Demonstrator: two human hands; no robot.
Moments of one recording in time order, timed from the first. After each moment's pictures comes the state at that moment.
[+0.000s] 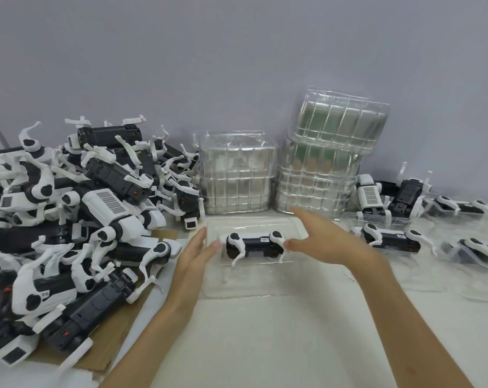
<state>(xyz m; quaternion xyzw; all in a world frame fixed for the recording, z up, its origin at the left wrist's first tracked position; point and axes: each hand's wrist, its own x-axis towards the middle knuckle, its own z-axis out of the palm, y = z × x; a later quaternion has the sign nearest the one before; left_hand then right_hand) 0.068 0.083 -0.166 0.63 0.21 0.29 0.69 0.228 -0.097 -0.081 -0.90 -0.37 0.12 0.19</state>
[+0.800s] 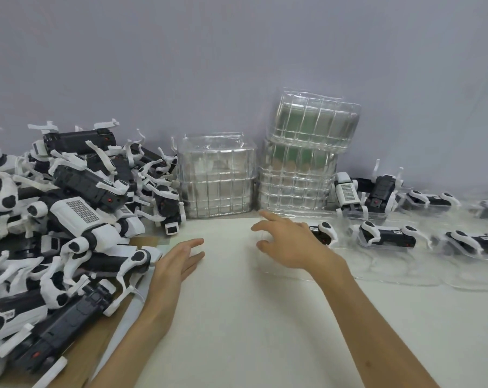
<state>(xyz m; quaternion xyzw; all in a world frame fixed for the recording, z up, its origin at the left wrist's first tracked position) 0.070 0.093 -0.178 0.62 0.19 0.29 0.70 0.219 -0.077 -0.096 -0.91 -0.40 0.08 0.12</state>
